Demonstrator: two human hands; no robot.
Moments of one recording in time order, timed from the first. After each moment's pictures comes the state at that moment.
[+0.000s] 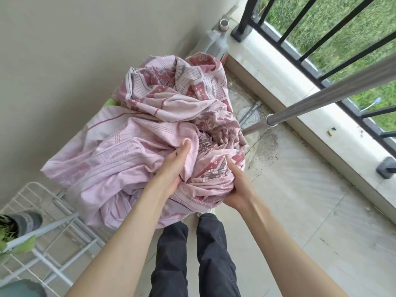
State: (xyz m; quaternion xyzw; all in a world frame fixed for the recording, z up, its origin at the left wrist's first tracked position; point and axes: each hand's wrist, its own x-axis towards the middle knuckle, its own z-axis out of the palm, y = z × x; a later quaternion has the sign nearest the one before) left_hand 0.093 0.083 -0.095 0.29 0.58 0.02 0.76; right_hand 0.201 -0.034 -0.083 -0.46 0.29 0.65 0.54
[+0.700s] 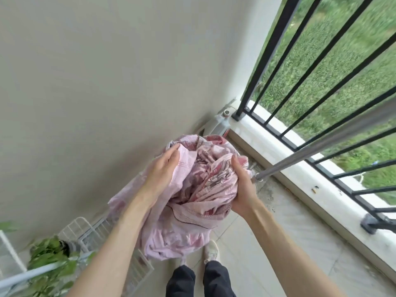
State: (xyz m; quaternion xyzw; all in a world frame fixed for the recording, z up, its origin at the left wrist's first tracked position) left_hand 0.036 0.146 0.165 0.60 0.46 0.19 0.63; right_hand 0.186 0.035 0.149 -0.46 0.02 0.63 0.63
